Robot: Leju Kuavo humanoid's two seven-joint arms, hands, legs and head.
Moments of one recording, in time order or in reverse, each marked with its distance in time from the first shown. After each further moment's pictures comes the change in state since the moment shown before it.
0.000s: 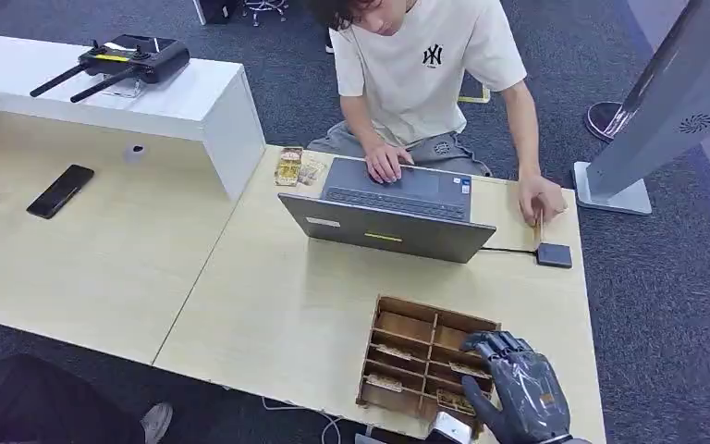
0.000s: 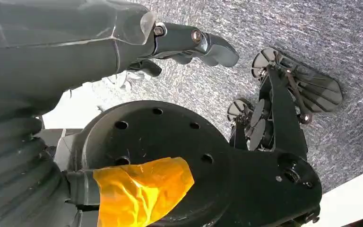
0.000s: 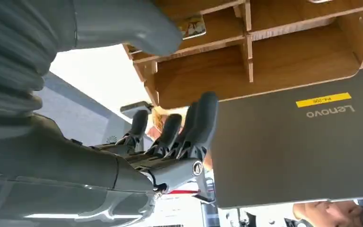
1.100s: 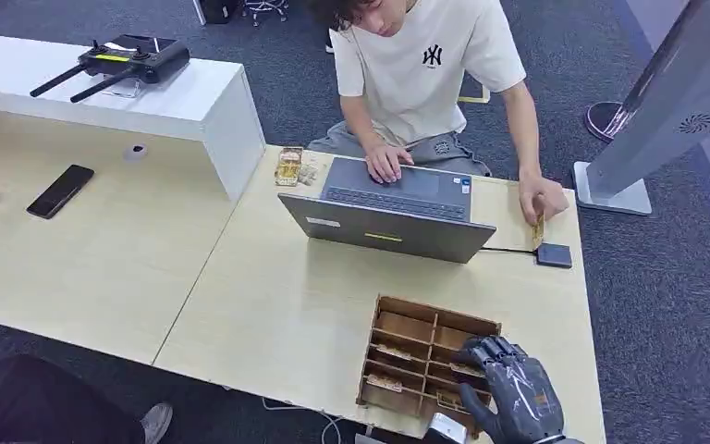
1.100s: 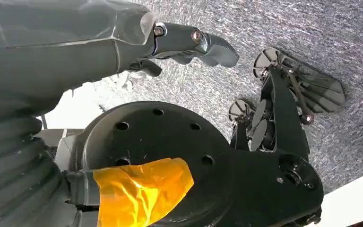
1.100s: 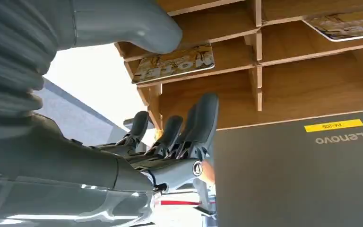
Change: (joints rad) left arm -0.001 0.005 -0.018 0.000 0.023 0.003 0.008; right arm -0.011 0.000 0.018 0.056 -0.009 0.009 0.006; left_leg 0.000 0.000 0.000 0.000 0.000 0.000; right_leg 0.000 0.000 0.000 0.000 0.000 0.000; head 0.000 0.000
